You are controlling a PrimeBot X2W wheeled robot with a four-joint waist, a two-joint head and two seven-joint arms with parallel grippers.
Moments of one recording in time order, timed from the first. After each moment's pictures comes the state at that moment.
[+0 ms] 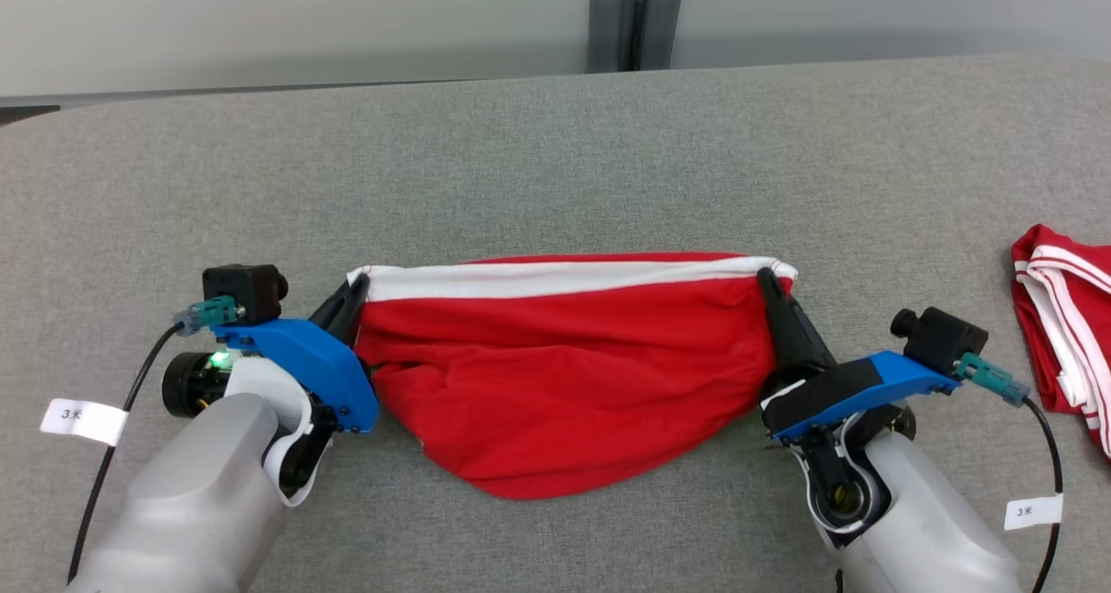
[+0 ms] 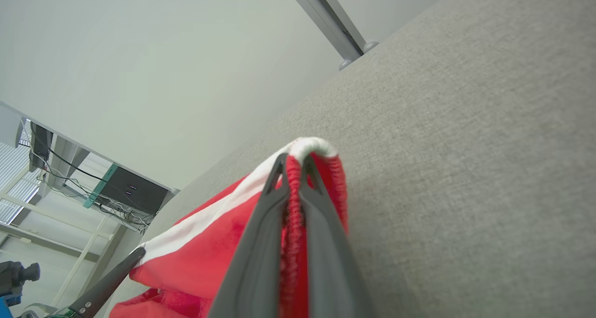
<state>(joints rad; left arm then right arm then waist) -0.74 0.32 -0.95 0.94 -1.11 -0.13 -0.17 -0.49 -0.10 0.35 0.66 0.97 0.13 -0.26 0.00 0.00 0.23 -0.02</state>
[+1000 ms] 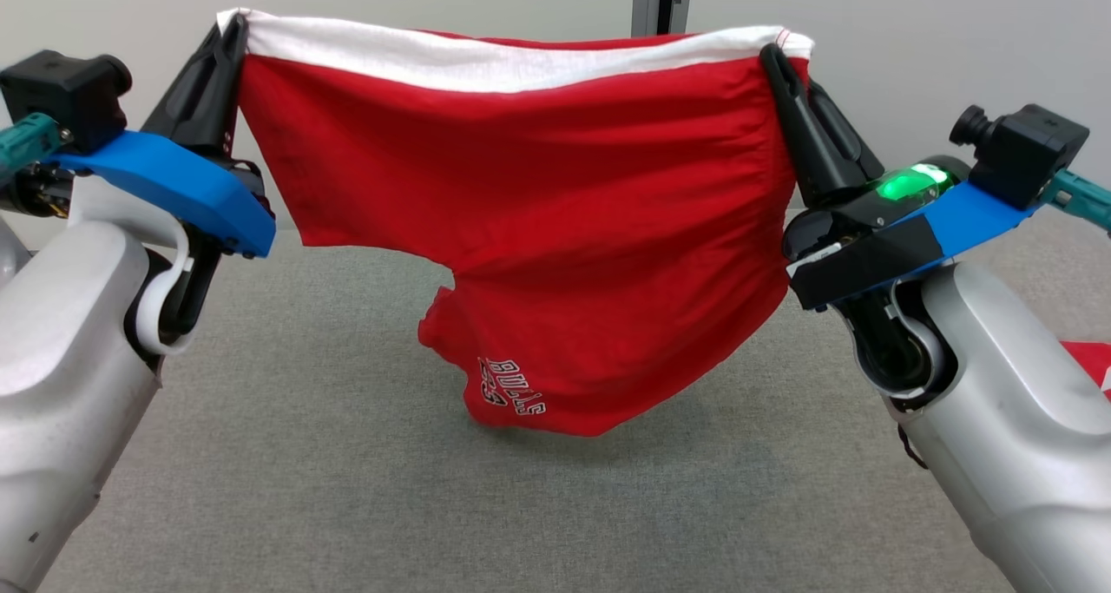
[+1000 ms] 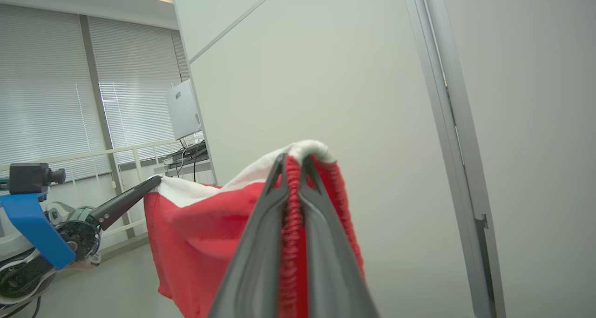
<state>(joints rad) -0.93 0.56 -0.85 0.55 -0.97 0.00 -0.23 -0.73 -0.30 0.51 0.32 0.88 0.13 -0.26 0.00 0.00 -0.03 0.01</state>
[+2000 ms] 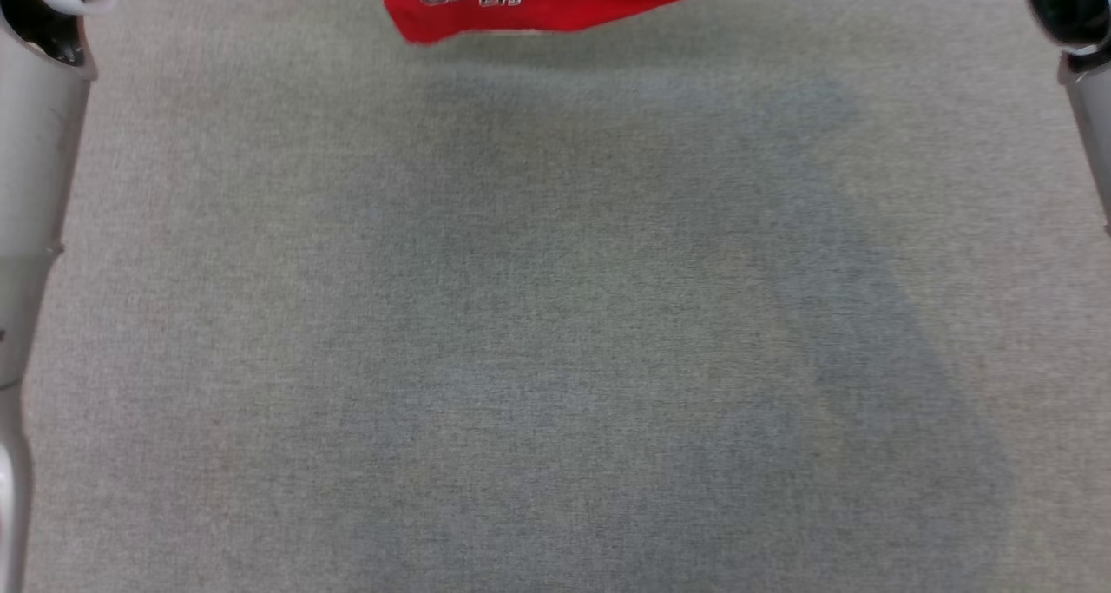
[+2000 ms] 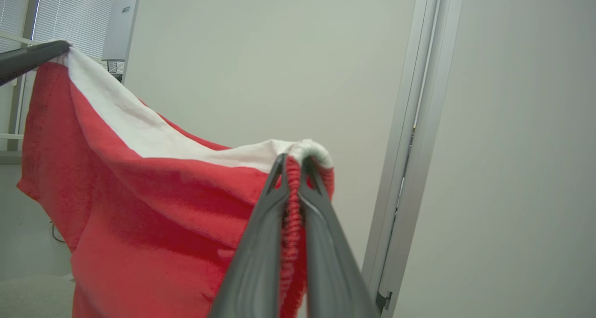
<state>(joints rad) -1.31 0.40 -0.52 0.42 -0.56 0.17 -0.26 -1.30 -0.35 0.44 0.47 0.42 0.13 -0.26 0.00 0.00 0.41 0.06</state>
